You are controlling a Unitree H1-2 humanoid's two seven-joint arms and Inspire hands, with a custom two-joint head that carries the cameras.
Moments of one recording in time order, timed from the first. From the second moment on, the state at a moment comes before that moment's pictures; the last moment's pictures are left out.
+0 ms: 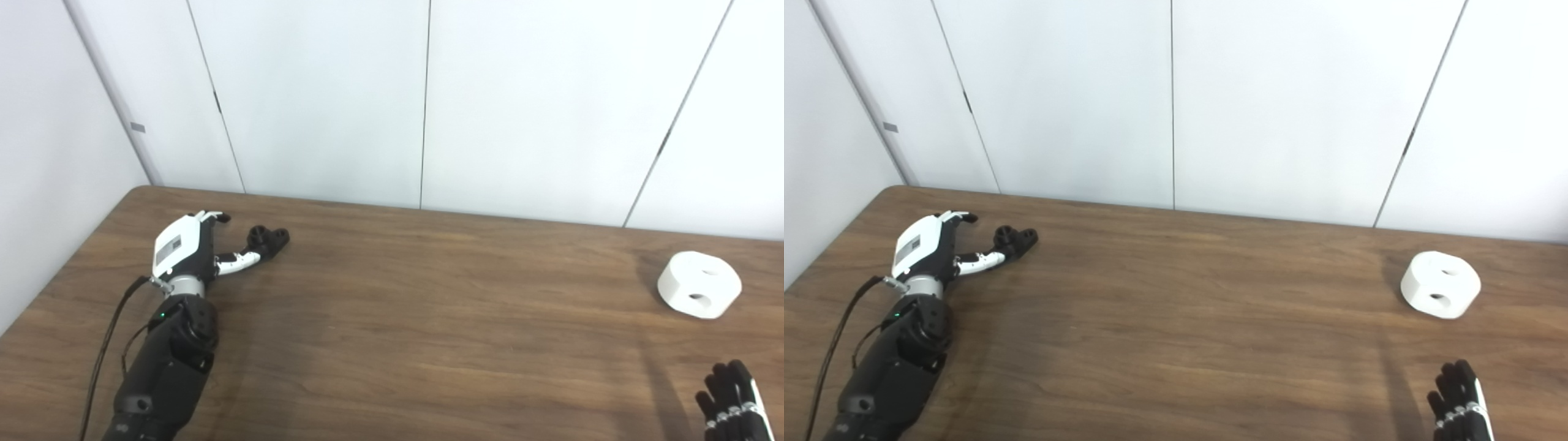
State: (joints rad) left arm -0.37 0.45 0.01 0.28 0.62 0.40 0.14; right arm 0.34 -0.15 -0.07 -0.22 0.25 -0.31 0.08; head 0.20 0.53
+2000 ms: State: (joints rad) left arm -0.40 0.45 -0.04 0.30 0.57 0.45 0.08; right arm 0.34 -0.15 -0.07 -0.23 0.24 -0.30 0.07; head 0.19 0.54
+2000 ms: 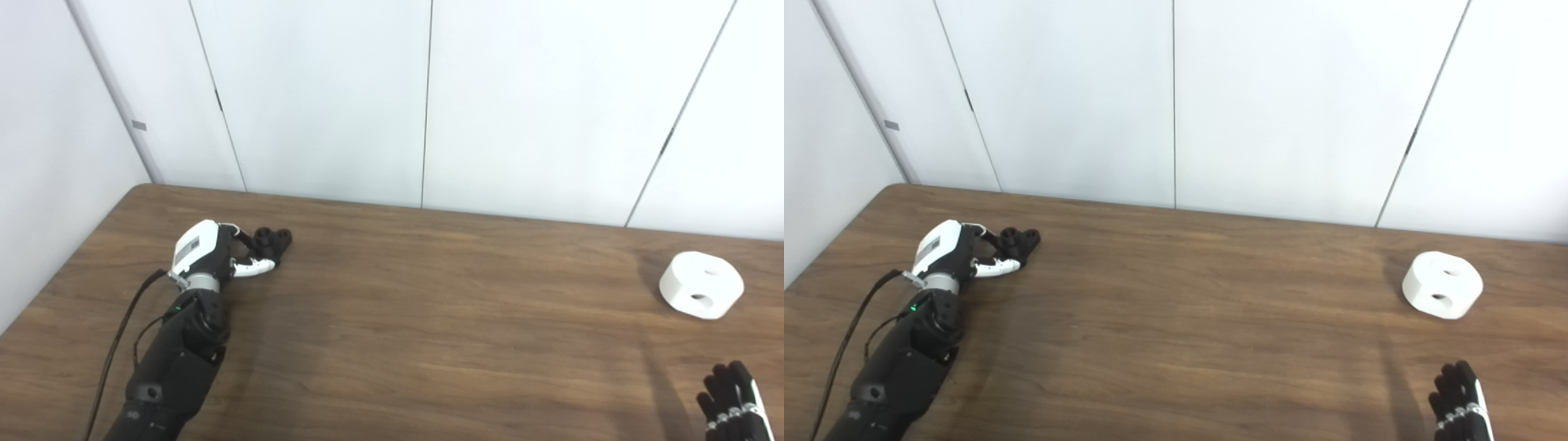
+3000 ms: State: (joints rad) left arm -0.30 0.47 -0.07 0.05 0.54 0.46 -0.05; right arm 0.34 -0.15 -0.07 -0.23 0.23 -0.30 0.07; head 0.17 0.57
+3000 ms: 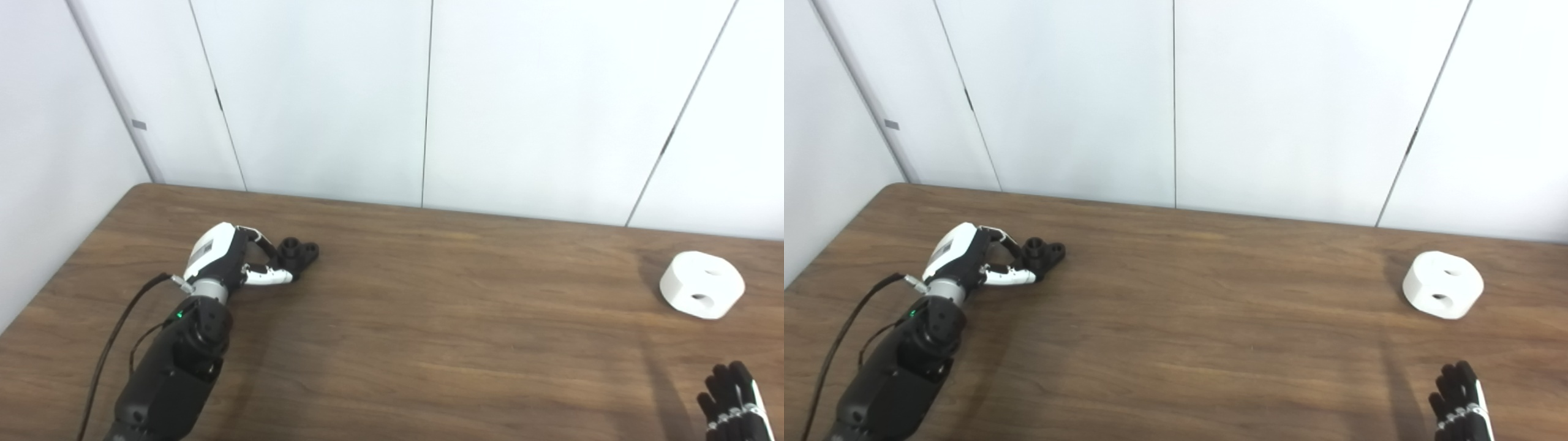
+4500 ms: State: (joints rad) left arm 0.14 0.30 -0.26 -0.50 0.79 0.36 -0.26; right arm 0.35 -0.15 -0.06 -0.26 0.17 -0.22 0.04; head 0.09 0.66
